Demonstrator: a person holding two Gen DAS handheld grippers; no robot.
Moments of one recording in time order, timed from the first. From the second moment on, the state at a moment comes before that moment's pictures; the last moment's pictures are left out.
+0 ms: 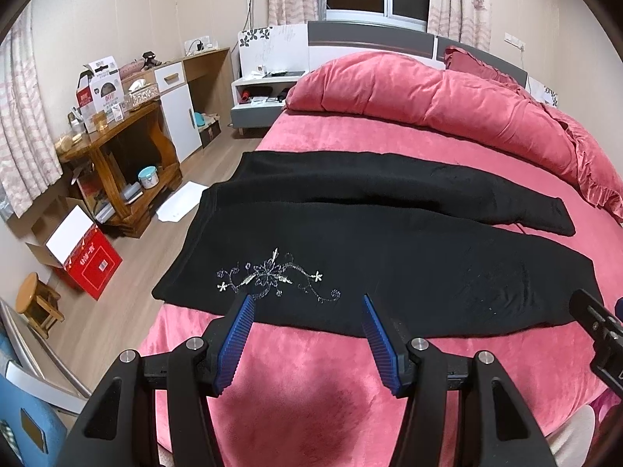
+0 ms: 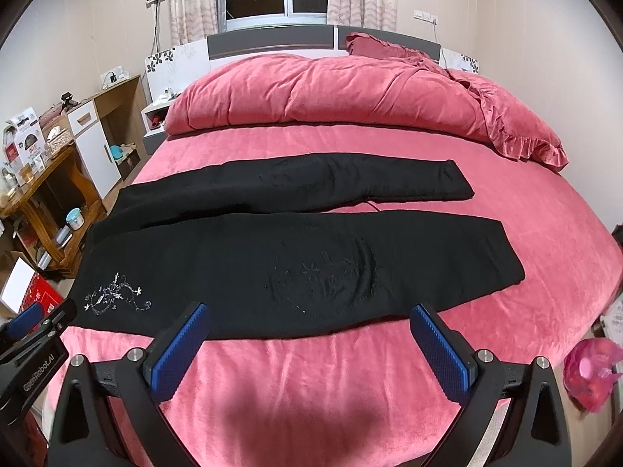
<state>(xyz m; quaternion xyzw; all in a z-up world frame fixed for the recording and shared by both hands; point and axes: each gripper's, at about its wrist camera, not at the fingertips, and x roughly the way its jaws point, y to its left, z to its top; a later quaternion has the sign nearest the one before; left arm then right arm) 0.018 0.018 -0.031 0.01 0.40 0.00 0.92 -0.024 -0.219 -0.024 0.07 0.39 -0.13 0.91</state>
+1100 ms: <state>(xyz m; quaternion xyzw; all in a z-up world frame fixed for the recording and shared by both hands) 0.073 0.168 -0.140 -0.23 0.45 0.00 0.86 -0.031 -0.422 -0.145 0.40 0.38 -0.12 0.82</state>
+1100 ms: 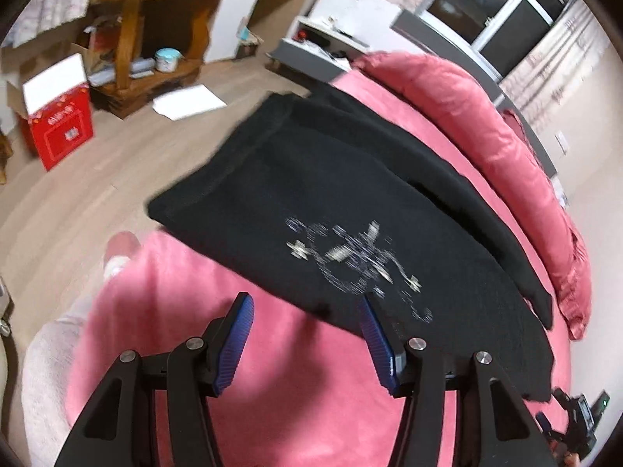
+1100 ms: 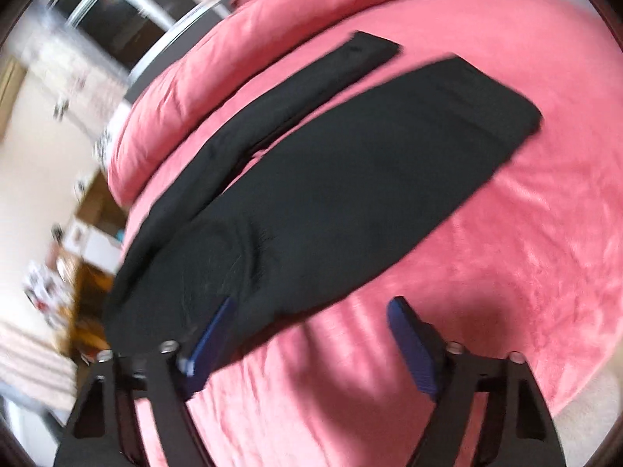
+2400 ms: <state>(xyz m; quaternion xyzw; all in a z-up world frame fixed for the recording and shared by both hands) 0.110 0.191 -0.182 -0.34 0.41 0.03 0.85 -0.054 -0.513 -0.222 0.52 0.23 -0.09 0.82</state>
